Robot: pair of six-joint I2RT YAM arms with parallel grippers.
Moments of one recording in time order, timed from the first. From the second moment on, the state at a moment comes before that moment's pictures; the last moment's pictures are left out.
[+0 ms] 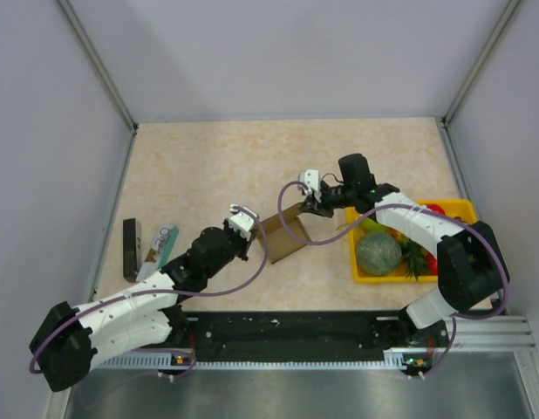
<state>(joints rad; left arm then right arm) -0.82 0.90 0.39 0.22 -0.15 0.01 0.49 1.52 1.00 -0.18 -0.76 -0.76</state>
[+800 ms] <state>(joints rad) -0.82 0.90 0.39 0.22 -0.15 0.01 0.50 1.55 1.04 -0.19 -0.74 -0.77</state>
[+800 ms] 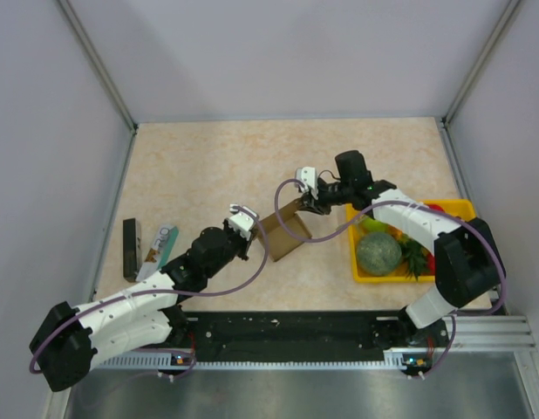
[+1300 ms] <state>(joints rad) -0.82 0.90 0.39 0.22 -0.15 0.01 0.50 1.55 1.05 -0.19 -0.73 -0.77</state>
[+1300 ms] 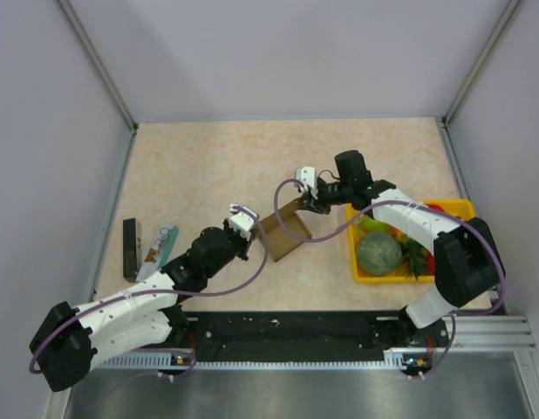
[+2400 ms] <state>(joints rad) -0.80 1.26 0.53 0.22 -0.59 -0.41 0.94 1.63 0.95 0.06 0.45 0.28</state>
